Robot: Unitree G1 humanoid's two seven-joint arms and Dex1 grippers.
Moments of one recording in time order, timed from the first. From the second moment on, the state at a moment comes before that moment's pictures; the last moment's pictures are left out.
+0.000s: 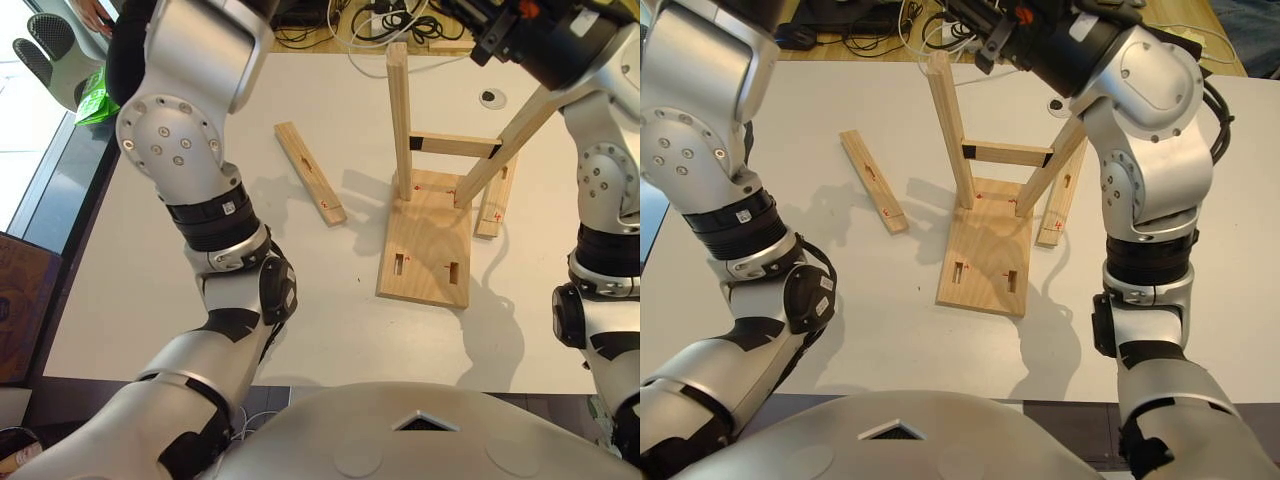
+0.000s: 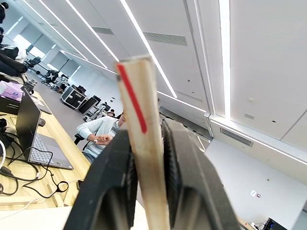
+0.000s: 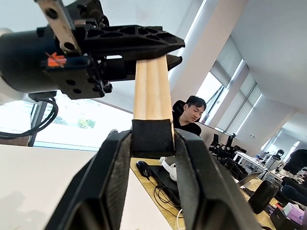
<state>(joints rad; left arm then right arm) -0.84 0.05 0.30 -0.19 -1.17 0.73 0.06 -0.68 -0.42 0.06 -0.25 0.36 0.35 0.64</state>
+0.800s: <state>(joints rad) -0.72 0.09 0.33 -0.20 -0.98 0.66 0.29 -0.71 -0.56 -0.25 -0.07 0.22 0.21 0.40</state>
